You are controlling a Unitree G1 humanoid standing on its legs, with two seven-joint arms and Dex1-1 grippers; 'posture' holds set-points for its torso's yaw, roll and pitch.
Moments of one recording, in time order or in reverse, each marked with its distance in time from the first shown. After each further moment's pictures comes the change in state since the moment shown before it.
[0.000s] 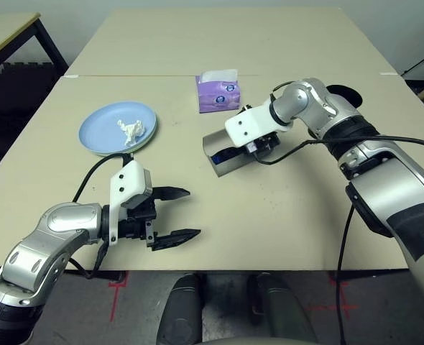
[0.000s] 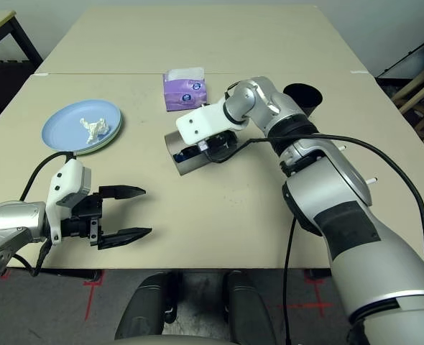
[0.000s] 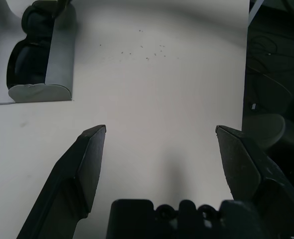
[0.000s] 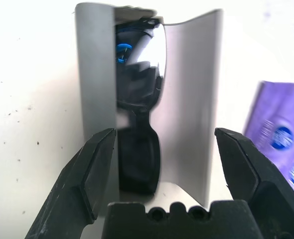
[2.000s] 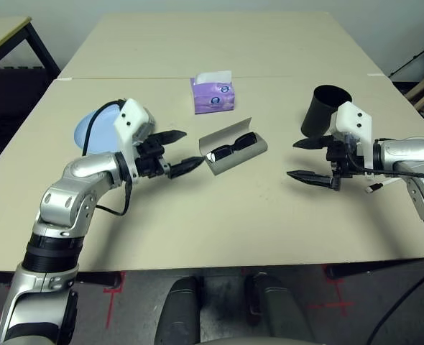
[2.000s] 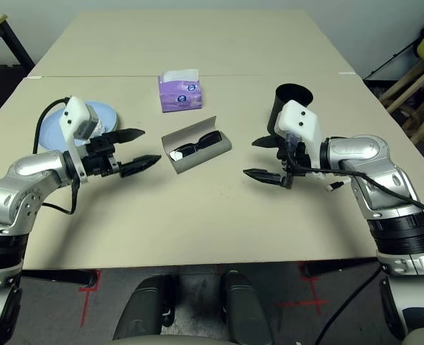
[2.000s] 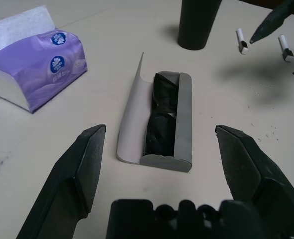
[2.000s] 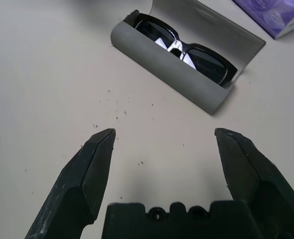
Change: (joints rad) left arm -0.413 -0.205 0.001 0.314 0.073 0.120 0.255; right arm 0.839 -0.391 -0.443 -0.973 0.646 0.773 -0.021
